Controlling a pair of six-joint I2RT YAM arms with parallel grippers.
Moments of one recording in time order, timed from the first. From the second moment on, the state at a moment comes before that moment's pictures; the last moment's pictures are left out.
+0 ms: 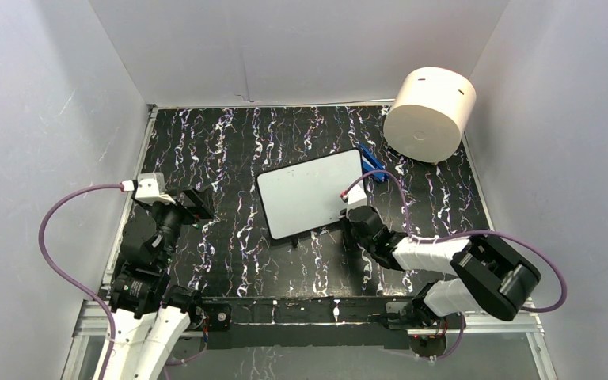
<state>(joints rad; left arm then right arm) -0.24 0.36 0.66 -0.37 -0.14 -0.26 0.82 1.36 0.38 0.34 0.30 0.21</state>
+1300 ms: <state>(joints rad) -0.06 0.97 0.68 -0.42 -0.32 -0.44 0.82 0.76 0.19 0.30 0.34 0.21</state>
